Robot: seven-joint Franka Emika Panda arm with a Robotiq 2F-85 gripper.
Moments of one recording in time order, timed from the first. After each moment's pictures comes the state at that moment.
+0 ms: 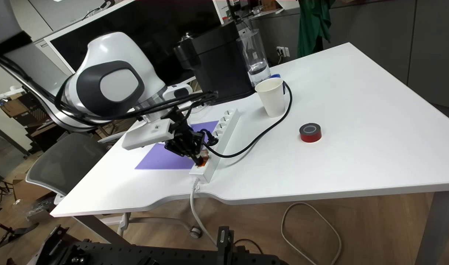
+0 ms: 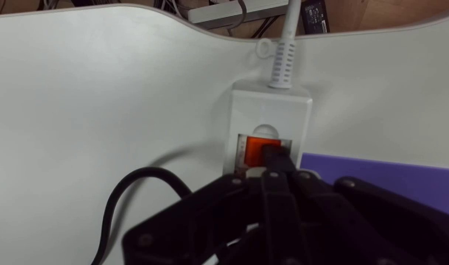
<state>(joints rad) -0.11 0.28 -0.18 -2.70 -0.12 3.03 -0.12</state>
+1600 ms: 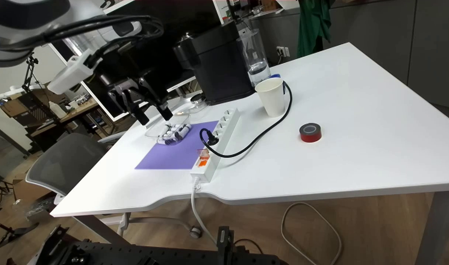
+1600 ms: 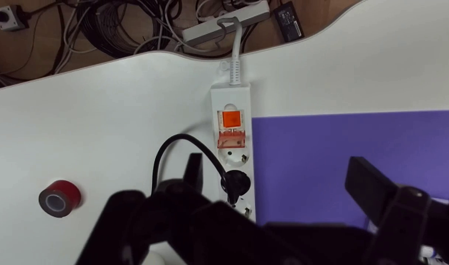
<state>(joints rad) -0.13 -0.31 -0.12 -2.77 -0.15 2.50 0.07</state>
